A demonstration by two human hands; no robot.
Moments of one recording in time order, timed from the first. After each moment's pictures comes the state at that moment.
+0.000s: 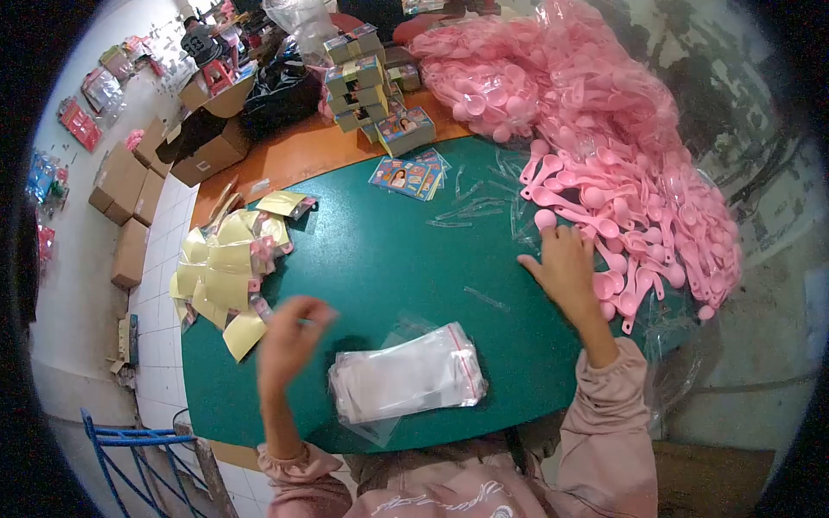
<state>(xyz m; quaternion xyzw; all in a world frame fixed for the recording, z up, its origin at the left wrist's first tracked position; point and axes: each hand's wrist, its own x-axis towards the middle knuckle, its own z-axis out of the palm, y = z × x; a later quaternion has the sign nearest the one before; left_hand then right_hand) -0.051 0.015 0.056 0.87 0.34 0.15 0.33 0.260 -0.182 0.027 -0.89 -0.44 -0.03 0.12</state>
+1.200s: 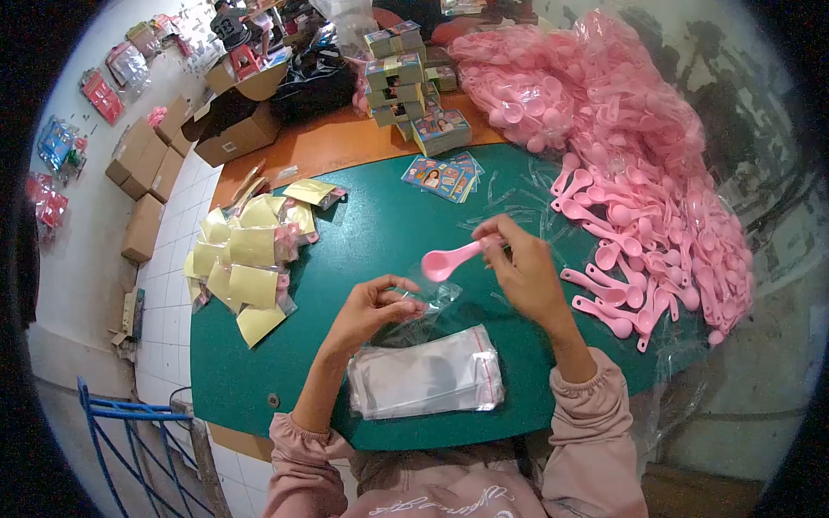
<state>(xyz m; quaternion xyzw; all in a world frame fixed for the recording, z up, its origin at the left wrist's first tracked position) 0.005 0.012 0.019 0.57 0.22 0.10 0.79 0.197 -0.115 0.065 -0.71 -0.46 0.14 0.51</state>
